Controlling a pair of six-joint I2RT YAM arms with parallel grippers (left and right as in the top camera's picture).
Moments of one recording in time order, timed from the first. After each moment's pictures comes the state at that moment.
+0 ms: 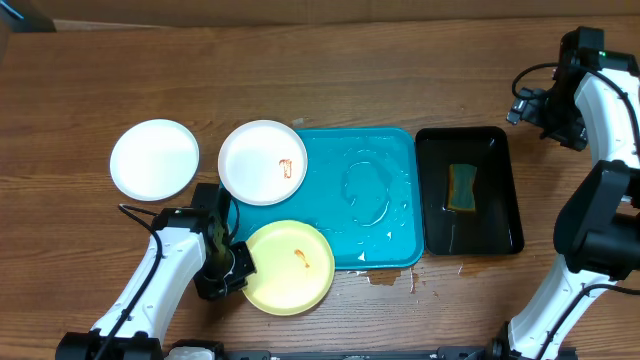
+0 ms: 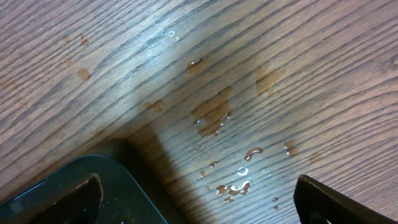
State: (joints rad) left arm -0.09 1.36 0.69 -1.06 0.19 -0.50; right arm -0.23 2.11 1.81 -1.12 0.09 0.28
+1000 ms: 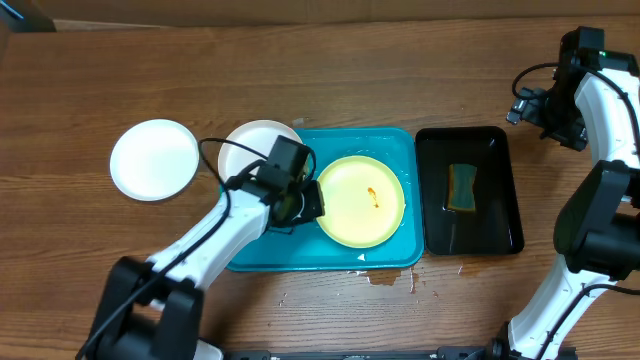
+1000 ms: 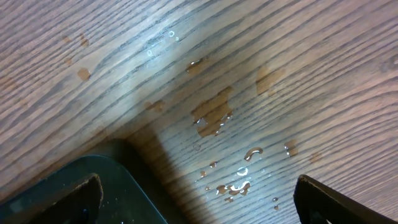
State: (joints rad) left arm -0.44 1.64 0.94 -0.51 0.22 -0.66; right arm -0.23 2.11 1.81 -1.12 0.09 0.28
